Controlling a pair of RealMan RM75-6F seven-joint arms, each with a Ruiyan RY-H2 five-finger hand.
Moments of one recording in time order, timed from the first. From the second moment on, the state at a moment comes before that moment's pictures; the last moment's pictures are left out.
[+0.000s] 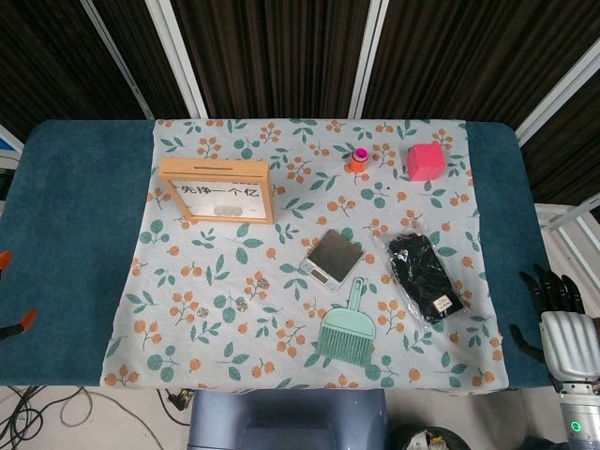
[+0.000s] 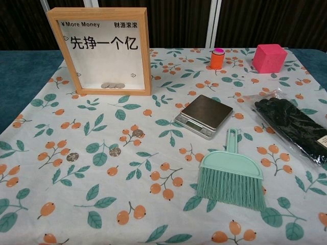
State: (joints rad) left arm -0.09 -1.09 -0.12 -1.69 1.22 1.42 0.18; right arm 0.06 -1.13 0.08 -1.61 -1.48 1.50 -0.07
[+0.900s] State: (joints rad) left arm -0.10 -1.10 -0.11 -1.65 1.28 1.44 0.15; right arm 0.05 -1.13 0.08 -1.62 -1.47 1.50 -0.07
